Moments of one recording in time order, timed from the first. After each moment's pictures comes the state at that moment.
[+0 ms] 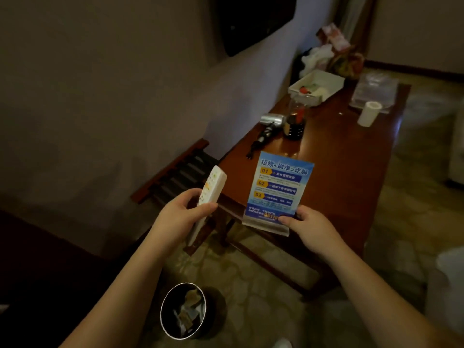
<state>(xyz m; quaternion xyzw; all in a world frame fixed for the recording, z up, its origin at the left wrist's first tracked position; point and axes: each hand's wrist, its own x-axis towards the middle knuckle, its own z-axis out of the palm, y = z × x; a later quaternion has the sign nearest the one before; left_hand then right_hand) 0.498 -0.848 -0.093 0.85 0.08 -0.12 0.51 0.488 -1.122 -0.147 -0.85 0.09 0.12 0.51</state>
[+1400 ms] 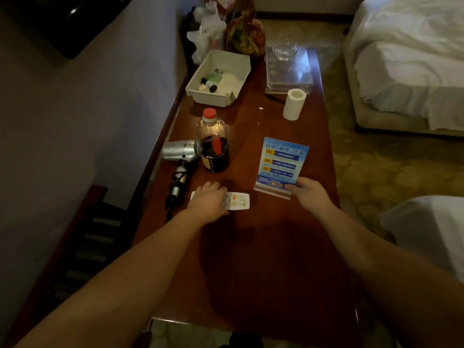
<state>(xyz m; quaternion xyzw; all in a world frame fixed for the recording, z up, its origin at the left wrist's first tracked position) 0.923 -1.121 -0.275 0.90 -0.38 -0.21 -0.02 0.786 -1.351 -0.269 -0.79 0.37 0.02 0.48</state>
